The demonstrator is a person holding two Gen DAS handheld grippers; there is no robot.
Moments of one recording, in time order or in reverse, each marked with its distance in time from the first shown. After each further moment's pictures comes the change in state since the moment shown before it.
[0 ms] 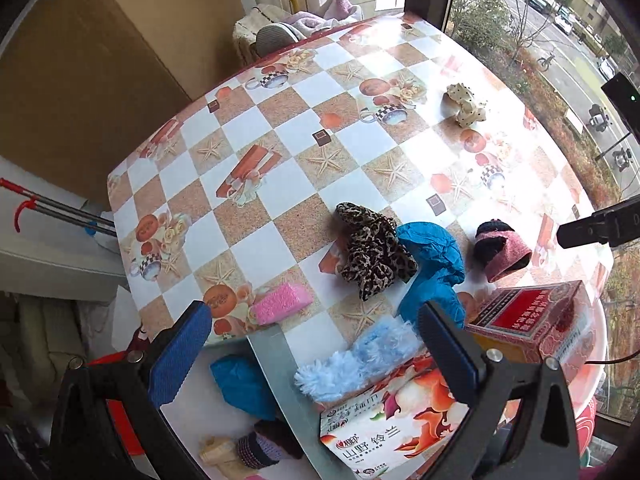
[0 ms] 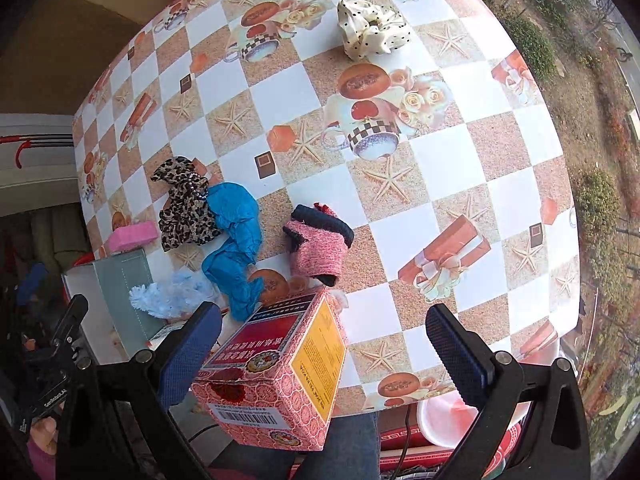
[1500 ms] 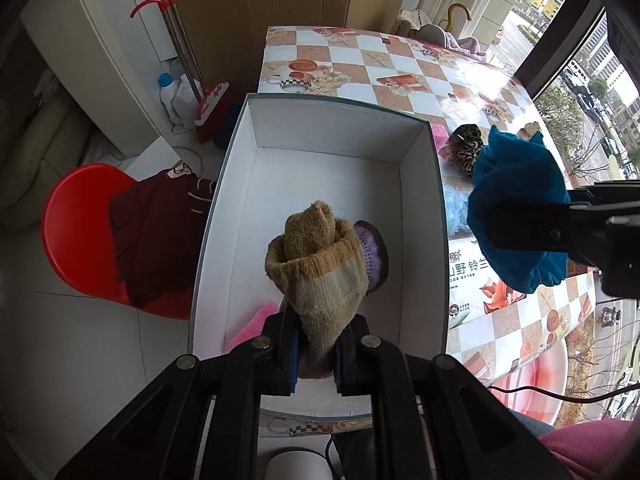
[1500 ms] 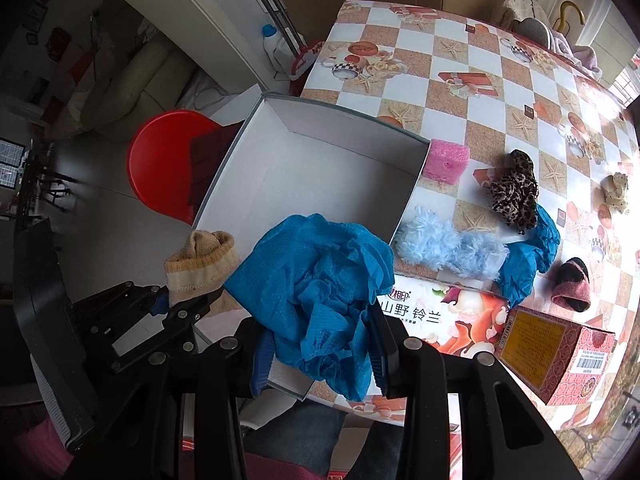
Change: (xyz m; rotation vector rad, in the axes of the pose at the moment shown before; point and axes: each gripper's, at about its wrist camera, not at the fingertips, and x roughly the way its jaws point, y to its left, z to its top) left arm -0.049 0.114 -0.283 -0.565 -0.040 -0.068; right arm 0.022 0.317 -0.207 -0.679 -0.140 0.019
